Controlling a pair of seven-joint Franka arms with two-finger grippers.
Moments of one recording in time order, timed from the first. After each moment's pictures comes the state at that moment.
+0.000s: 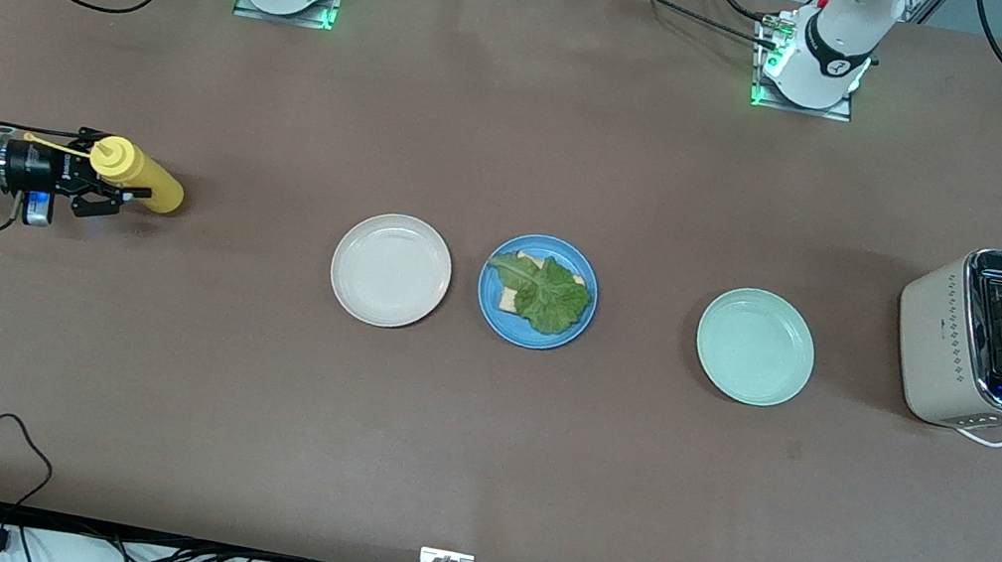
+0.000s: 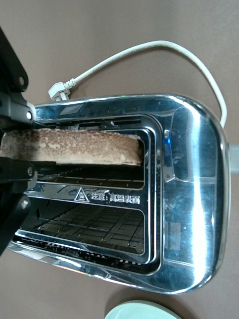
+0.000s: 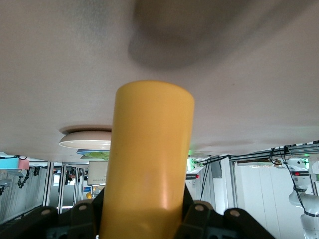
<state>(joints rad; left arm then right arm) 0.57 0.41 -0.08 -1.65 0.04 1.77 0.44 -0.67 0.73 0.21 -1.71 0.63 1.50 0.58</state>
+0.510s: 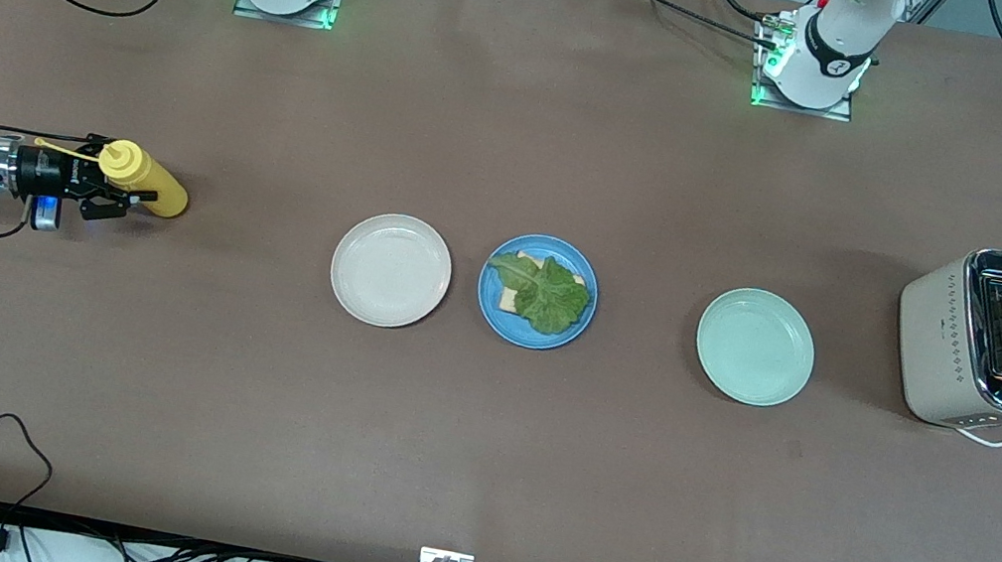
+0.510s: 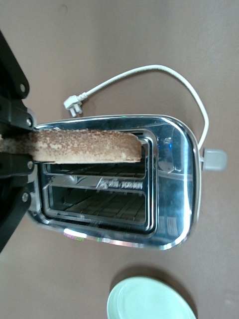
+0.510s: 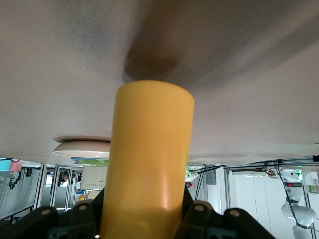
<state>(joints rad) 0.57 0.40 -0.09 -1.44 0.04 1.56 0.44 -0.68 0.76 0.21 -1.70 0.60 1.53 0.53</state>
